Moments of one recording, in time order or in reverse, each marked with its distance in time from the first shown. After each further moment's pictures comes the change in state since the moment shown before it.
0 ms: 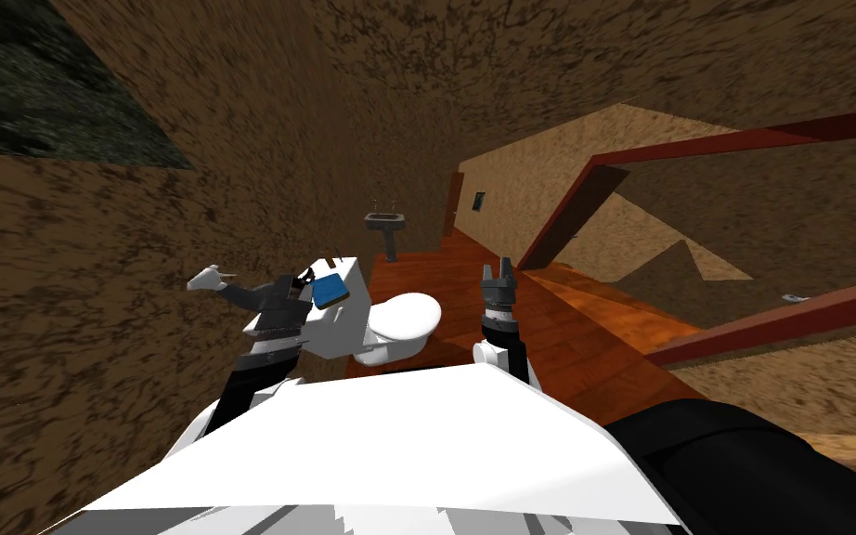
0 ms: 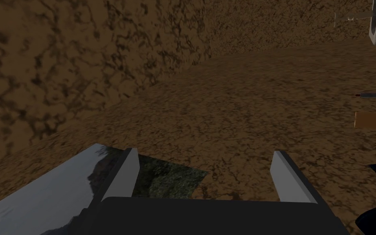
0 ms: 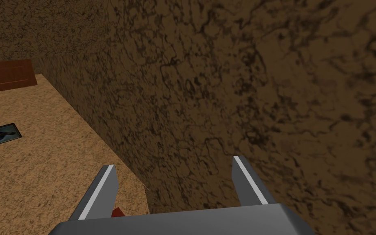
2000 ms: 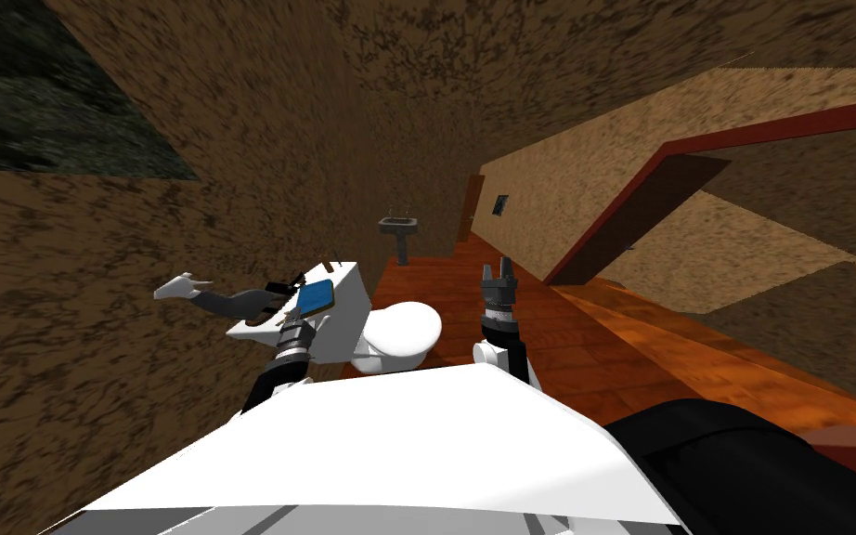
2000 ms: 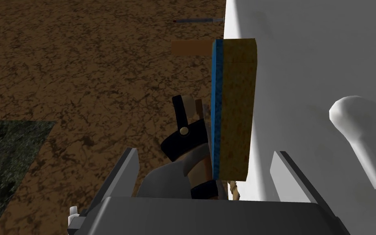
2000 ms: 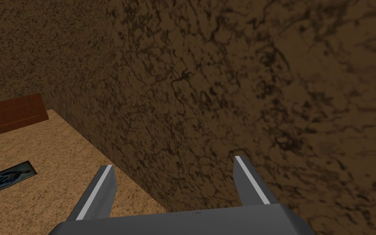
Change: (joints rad) left arm -0.101 -0.132 0.131 0.350 0.154 0.296 -0.050; right arm 0.000 0.000 0.000 0.000 0.000 0.000 0.000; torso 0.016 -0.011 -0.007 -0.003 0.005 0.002
